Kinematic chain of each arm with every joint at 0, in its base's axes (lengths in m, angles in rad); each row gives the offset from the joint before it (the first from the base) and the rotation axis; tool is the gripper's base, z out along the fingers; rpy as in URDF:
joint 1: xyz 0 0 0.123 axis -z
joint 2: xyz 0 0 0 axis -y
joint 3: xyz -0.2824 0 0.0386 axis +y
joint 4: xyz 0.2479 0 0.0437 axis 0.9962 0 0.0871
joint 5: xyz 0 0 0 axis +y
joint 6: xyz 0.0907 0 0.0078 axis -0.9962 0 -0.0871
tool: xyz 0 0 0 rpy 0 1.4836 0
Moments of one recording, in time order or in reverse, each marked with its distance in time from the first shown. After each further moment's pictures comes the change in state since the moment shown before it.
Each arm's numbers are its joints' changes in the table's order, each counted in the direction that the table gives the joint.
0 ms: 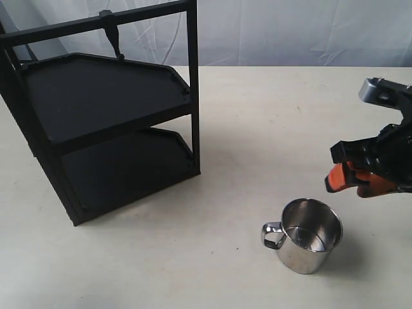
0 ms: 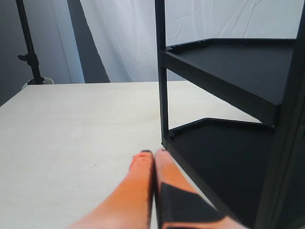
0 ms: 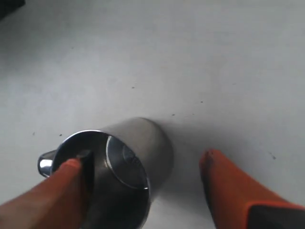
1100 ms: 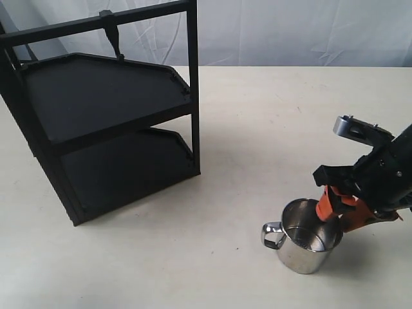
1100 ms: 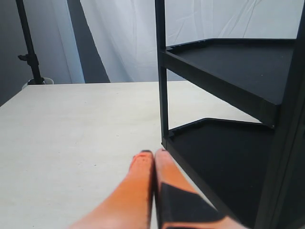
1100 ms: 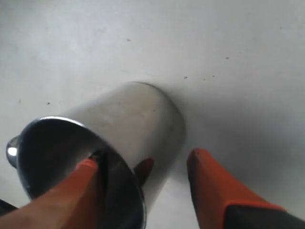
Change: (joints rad) left arm 0.000 0.000 0.000 0.000 0.000 0.000; right arm -0.011 -0.220 -0.001 0.061 0.080 0.048
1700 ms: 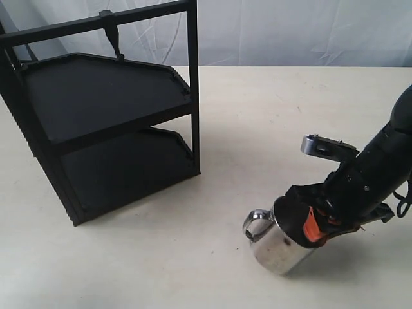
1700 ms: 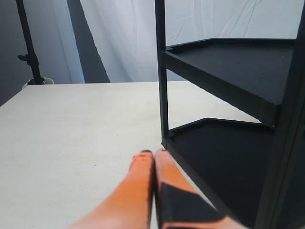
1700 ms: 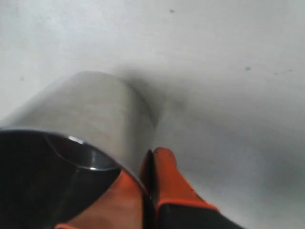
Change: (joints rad) left arm 0.000 0.000 0.000 0.000 0.000 0.000; right arm -0.132 -0.076 -0.002 0.039 -0.028 0.004
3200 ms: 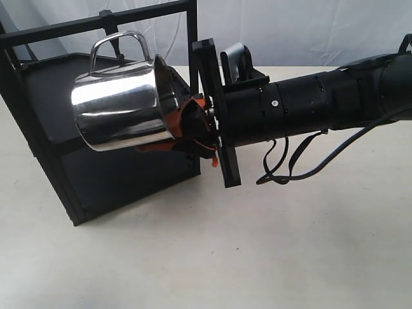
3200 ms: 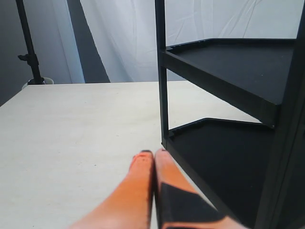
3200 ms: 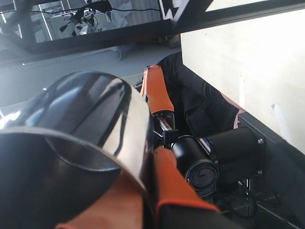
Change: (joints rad) left arm 0.000 0.000 0.000 0.000 0.000 0.000; right arm -0.274 -0.002 -0.166 1.068 0.298 0.093
